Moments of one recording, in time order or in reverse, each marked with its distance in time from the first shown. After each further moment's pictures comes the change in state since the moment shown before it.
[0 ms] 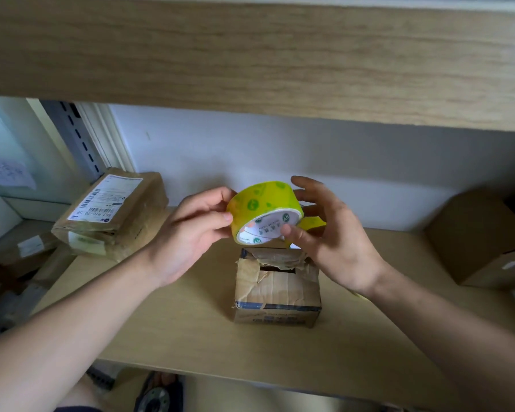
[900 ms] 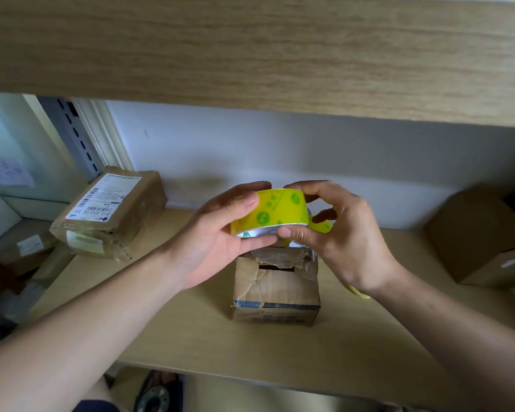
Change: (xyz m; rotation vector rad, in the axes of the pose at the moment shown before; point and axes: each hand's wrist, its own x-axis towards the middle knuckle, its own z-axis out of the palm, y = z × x) left_hand 0.008 0.005 0.033 -0.409 0.004 -0.242; right_hand -0.003 -0.013 -0.010 -0.088 0.078 -0.164
